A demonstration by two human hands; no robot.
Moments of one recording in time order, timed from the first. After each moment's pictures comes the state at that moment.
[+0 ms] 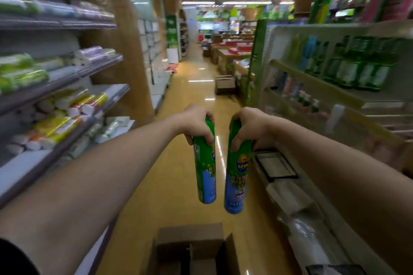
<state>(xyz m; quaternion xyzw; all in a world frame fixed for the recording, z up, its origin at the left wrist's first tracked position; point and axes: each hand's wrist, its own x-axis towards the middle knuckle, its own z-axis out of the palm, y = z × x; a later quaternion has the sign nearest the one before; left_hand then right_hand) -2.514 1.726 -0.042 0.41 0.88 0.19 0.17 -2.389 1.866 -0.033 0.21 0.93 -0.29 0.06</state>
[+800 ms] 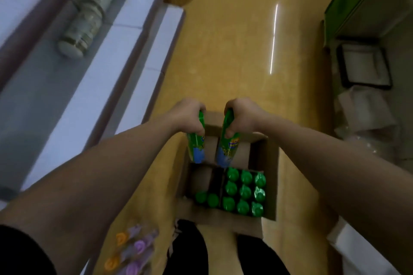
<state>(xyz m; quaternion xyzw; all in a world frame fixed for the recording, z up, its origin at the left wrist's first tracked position) -2.644 1.597 -0.394 0.23 0.91 0.09 0.34 -2.580 1.768 -0.384 0.08 0.93 -0.23 0.29</state>
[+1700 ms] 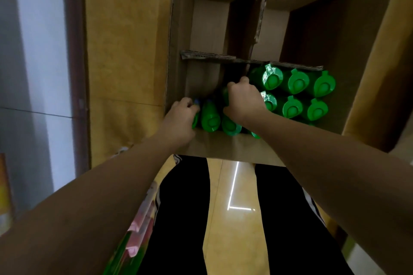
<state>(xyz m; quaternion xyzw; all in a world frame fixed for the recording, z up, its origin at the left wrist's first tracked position) -2.501 1.461 -0.851 0.22 0.84 0.05 0.49 -2.473 1.651 -0.841 0.15 0.88 -0.20 0.40</state>
